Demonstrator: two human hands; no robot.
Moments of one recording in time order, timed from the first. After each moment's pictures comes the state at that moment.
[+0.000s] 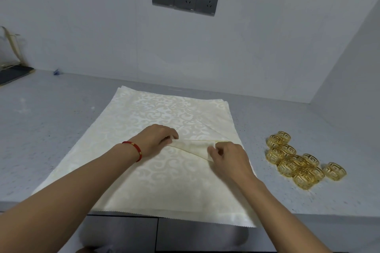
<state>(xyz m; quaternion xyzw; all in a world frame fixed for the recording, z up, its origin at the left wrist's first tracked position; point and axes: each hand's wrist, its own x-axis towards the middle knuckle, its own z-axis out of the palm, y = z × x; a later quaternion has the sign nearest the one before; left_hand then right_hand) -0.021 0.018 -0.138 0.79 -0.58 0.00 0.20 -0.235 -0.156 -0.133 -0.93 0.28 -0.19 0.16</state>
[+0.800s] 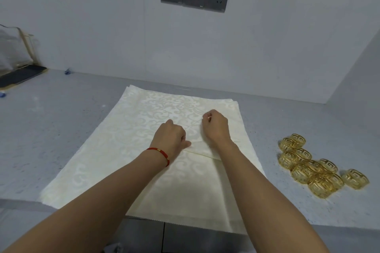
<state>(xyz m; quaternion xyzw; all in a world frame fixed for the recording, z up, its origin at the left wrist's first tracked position) -0.057 -0.016 -0.131 0.90 -0.39 0.02 0.21 -0.114 -0.170 -0.116 -0.86 0.33 -0.24 0.31</state>
